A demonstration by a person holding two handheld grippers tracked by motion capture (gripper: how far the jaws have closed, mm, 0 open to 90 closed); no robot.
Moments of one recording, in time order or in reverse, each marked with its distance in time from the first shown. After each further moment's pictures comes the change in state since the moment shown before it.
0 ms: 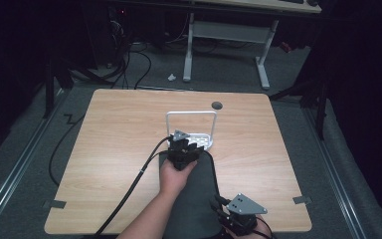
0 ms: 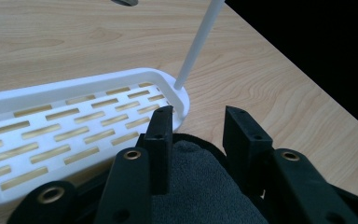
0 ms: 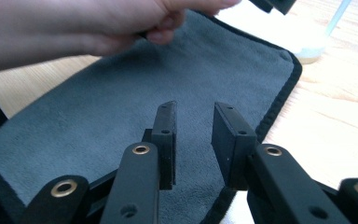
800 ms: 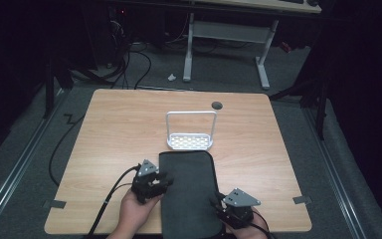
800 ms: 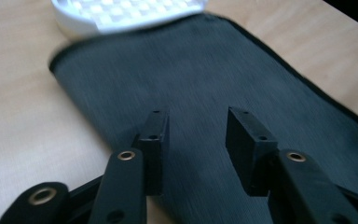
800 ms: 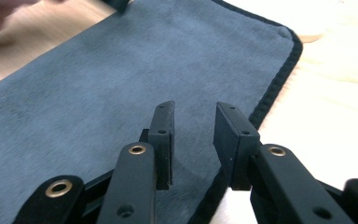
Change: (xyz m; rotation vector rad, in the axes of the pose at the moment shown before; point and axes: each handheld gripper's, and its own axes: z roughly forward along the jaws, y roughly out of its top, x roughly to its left) left arm 0.019 -0.088 -0.106 0.093 0.019 0.118; right arm -0.012 -0.003 0.022 0.063 -0.020 0.013
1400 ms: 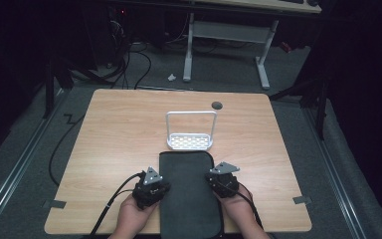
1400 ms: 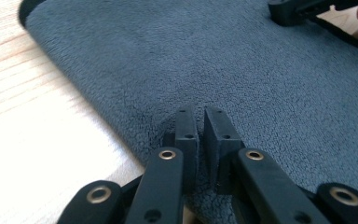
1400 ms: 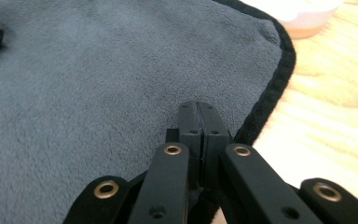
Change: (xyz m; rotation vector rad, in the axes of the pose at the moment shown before) left arm 0.000 -0.014 0.012 0.085 0.022 0.101; right arm -0.037 0.029 0.076 0.141 -0.043 0.030
